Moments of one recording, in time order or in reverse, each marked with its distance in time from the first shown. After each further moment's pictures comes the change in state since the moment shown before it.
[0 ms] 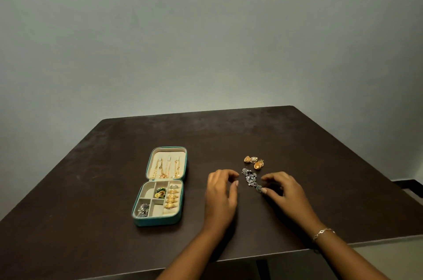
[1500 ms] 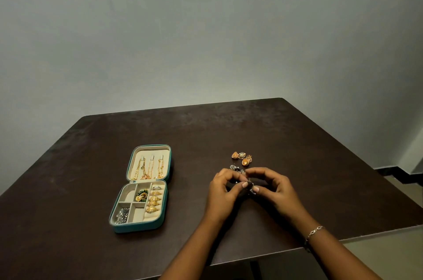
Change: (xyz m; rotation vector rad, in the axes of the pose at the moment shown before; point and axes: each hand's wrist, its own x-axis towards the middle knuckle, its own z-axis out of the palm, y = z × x) left_hand 0.011 -0.005 0.040 -0.388 -0.204 -0.162; right_hand 0.003 0.013 0.007 0.731 -0.089 -0.014
